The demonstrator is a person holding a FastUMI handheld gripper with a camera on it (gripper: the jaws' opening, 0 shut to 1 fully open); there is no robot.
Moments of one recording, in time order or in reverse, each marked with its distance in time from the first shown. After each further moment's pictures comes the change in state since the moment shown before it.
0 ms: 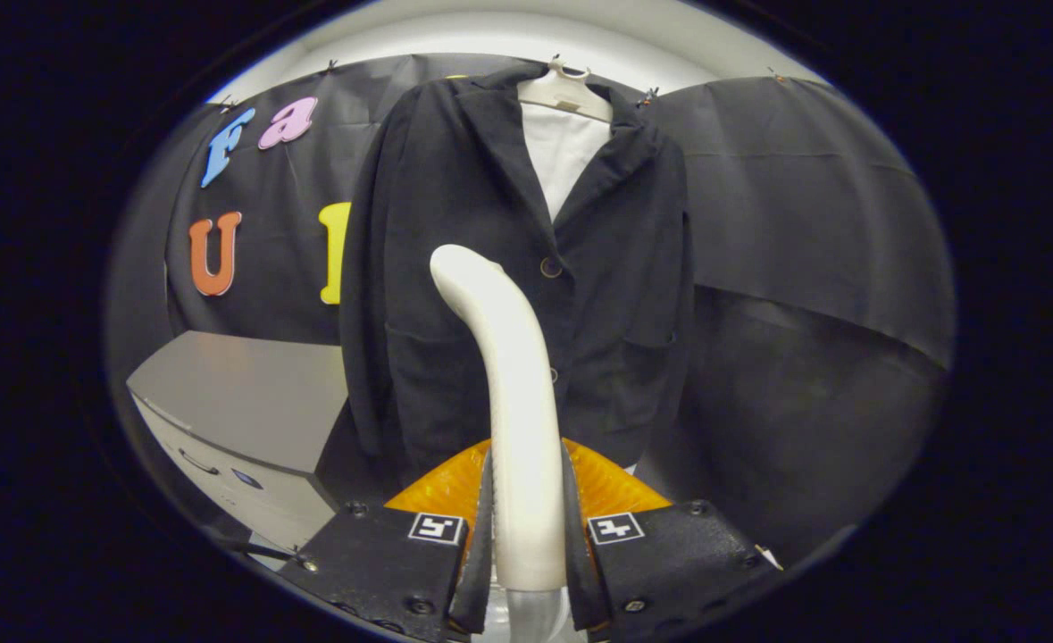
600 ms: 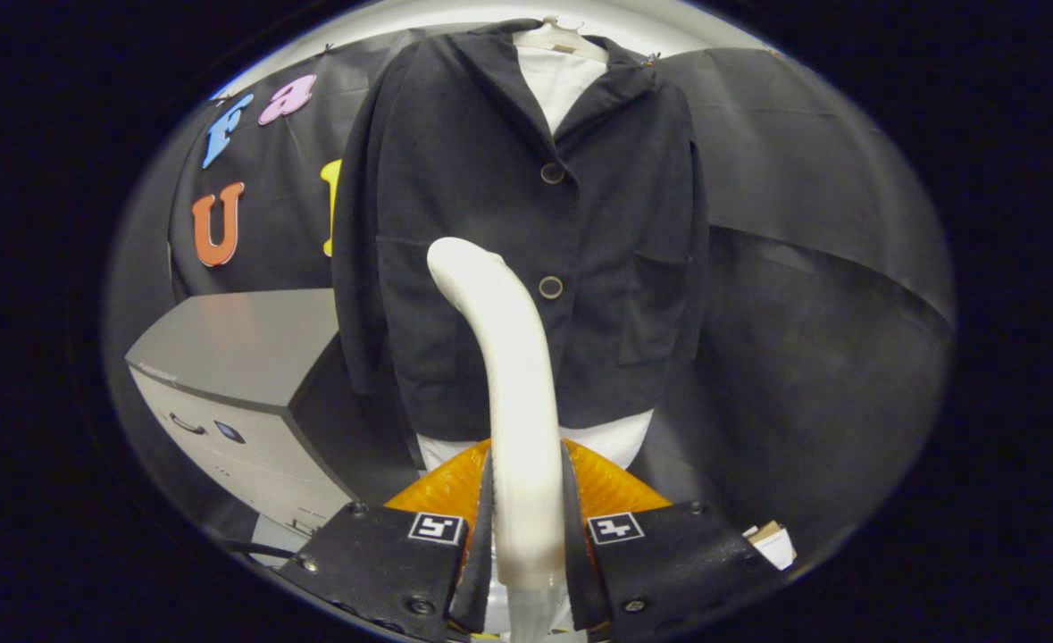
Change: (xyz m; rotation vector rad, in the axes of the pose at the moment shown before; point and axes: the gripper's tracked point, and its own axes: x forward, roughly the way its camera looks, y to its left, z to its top) arm 0.024 -0.012 -0.079 0.017 0.145 0.042
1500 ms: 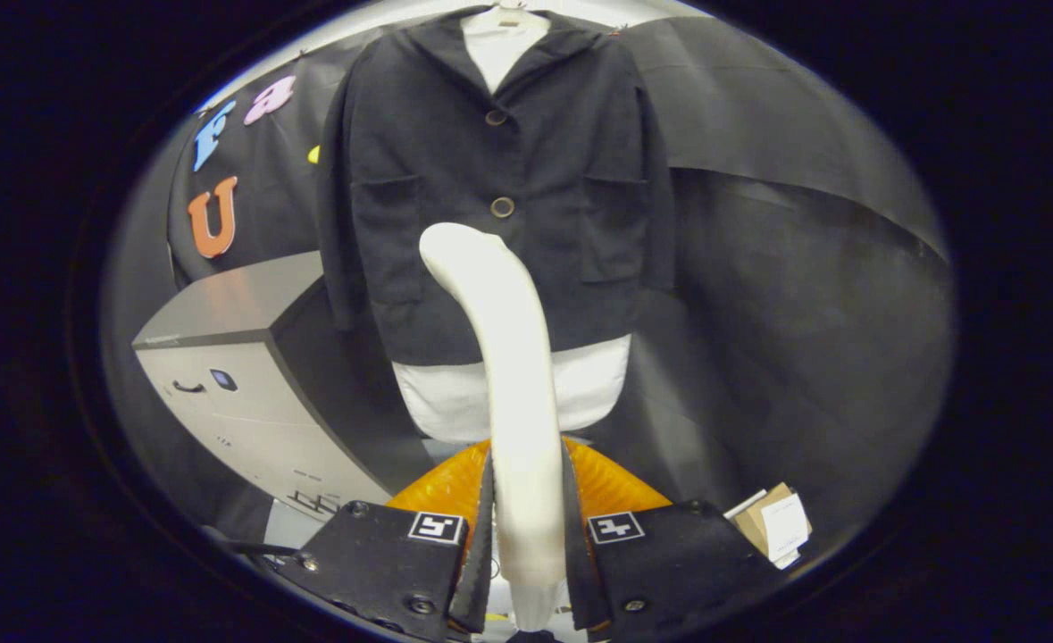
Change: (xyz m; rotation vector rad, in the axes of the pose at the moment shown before) arm -0.055 -0.054 -0.064 0.086 0.084 -0.002
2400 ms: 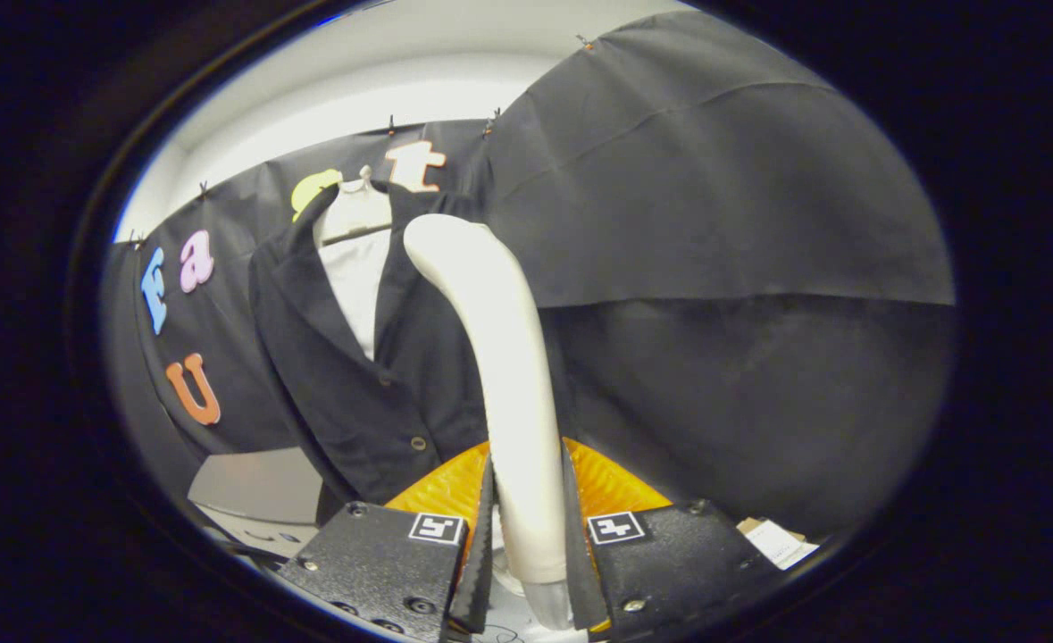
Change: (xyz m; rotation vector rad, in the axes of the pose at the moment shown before) arm -0.126 -0.111 0.215 0.279 -0.347 -0.030
